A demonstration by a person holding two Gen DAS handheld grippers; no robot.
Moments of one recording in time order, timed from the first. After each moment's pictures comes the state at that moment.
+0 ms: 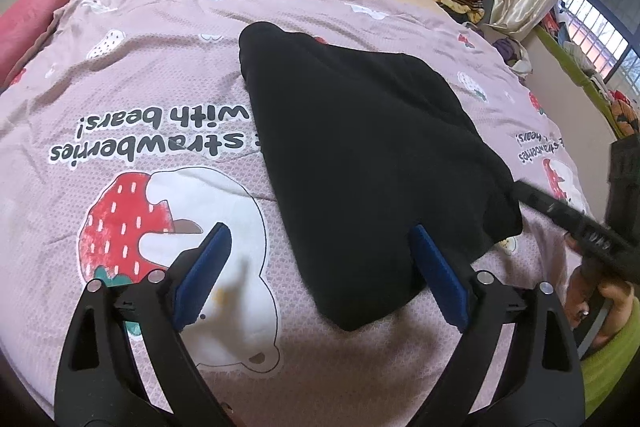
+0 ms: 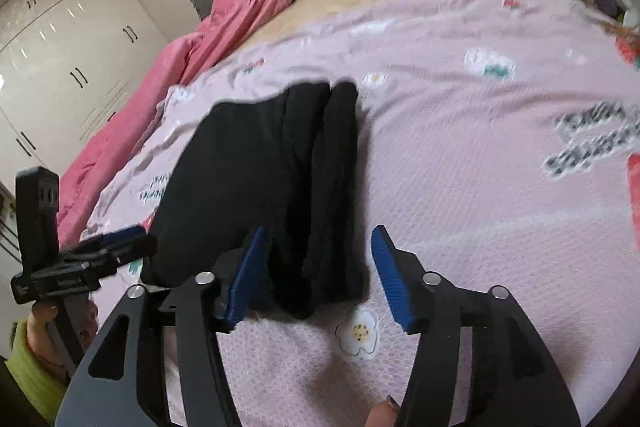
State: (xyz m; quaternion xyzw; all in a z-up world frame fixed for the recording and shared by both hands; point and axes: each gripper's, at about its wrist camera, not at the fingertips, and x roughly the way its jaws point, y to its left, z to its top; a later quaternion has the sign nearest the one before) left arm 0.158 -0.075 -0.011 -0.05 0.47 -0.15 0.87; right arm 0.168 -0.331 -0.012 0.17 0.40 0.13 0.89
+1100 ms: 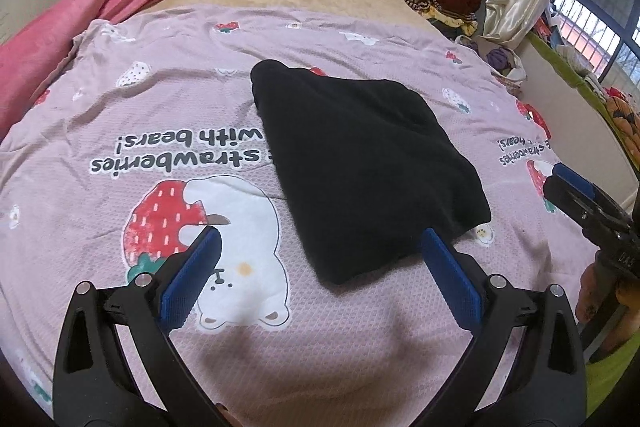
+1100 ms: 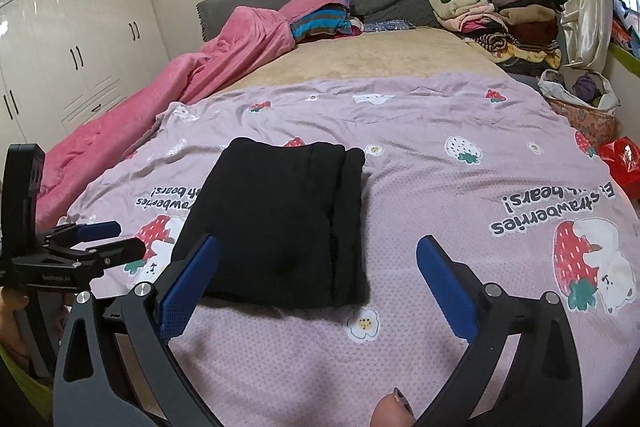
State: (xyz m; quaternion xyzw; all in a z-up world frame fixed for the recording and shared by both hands) left arm 0.119 -0.065 0.031 -0.04 0.44 -0.14 0.89; right arm 0.114 -0.300 0.048 0.07 0.33 0.09 0.94
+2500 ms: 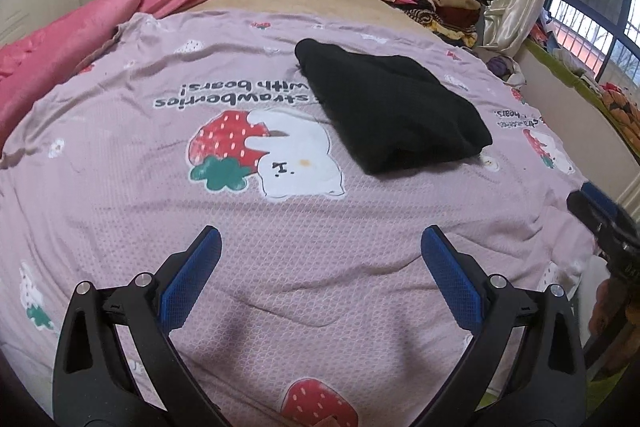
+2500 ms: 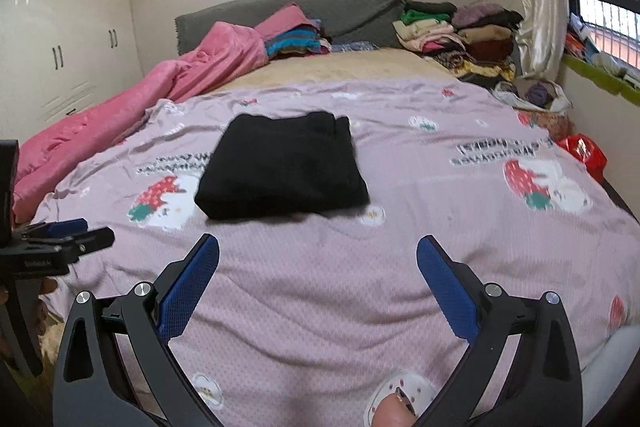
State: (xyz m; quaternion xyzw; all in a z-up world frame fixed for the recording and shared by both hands) left arm 0.013 -0.004 -0.004 -0.03 0.39 -0.13 0.91; right arm -0.017 -0.246 0.016 0.05 0.29 0.00 0.96
